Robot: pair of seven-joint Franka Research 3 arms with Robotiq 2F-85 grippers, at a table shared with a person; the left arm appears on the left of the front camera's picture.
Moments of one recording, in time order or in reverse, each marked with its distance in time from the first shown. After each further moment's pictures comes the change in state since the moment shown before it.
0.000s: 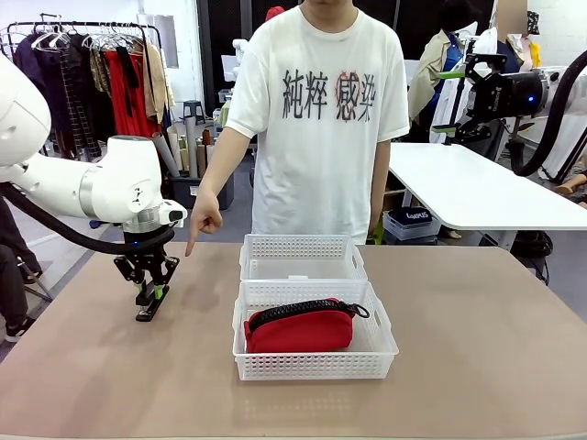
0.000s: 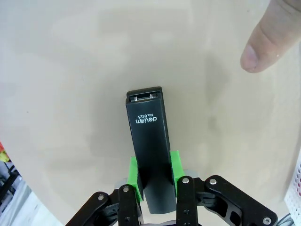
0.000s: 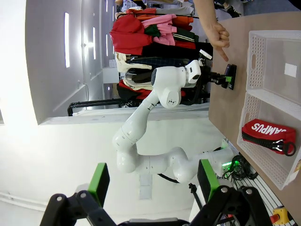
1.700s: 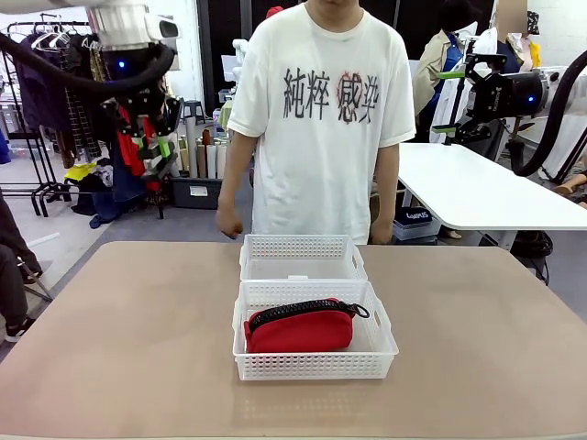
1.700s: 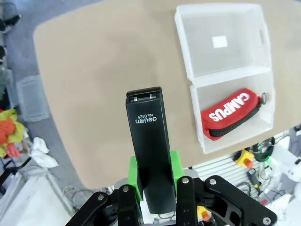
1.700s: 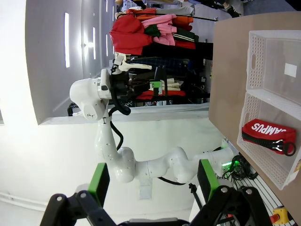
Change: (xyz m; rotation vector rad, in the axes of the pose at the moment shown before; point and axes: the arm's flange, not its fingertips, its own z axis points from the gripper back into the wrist) left arm -0.020 -0.031 0.338 -0.125 -0.094 0.037; right arm 0.000 0.000 0.000 0.000 0.000 0.000
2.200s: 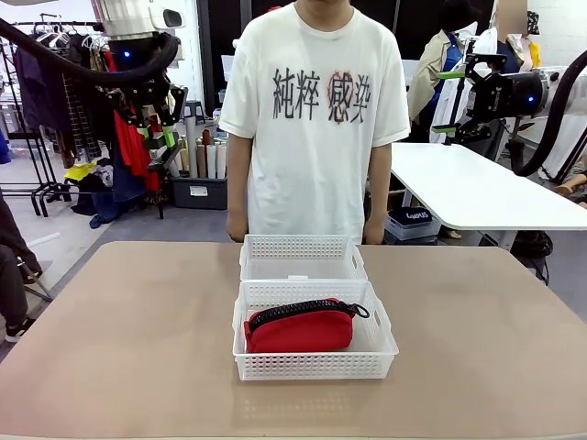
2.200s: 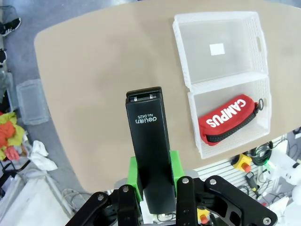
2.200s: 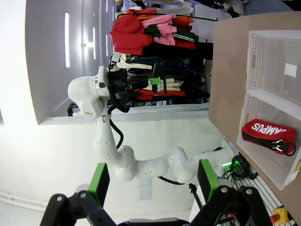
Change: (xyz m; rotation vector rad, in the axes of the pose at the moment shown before) left arm 0.011 -0.002 0.003 -0.005 -0.011 0.005; right arm 0.000 0.000 0.000 0.000 0.000 0.000
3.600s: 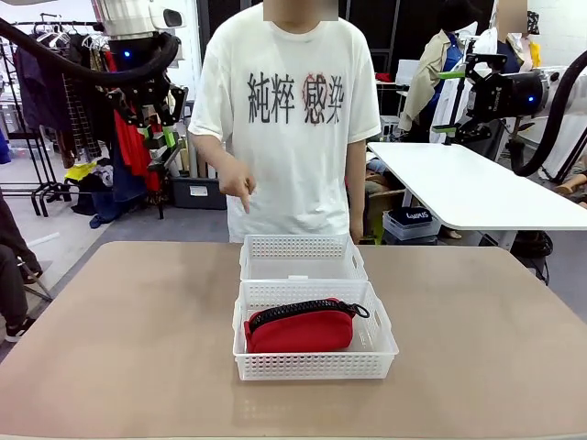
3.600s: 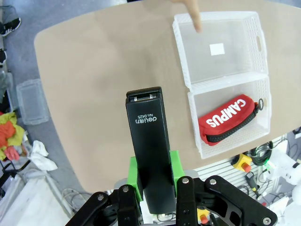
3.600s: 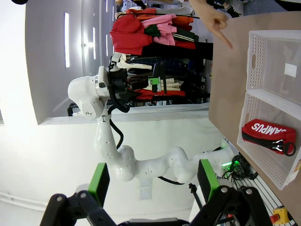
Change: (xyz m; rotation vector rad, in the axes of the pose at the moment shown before) left arm 0.000 0.000 0.000 0.000 0.000 0.000; right arm 0.000 0.000 0.000 0.000 0.000 0.000
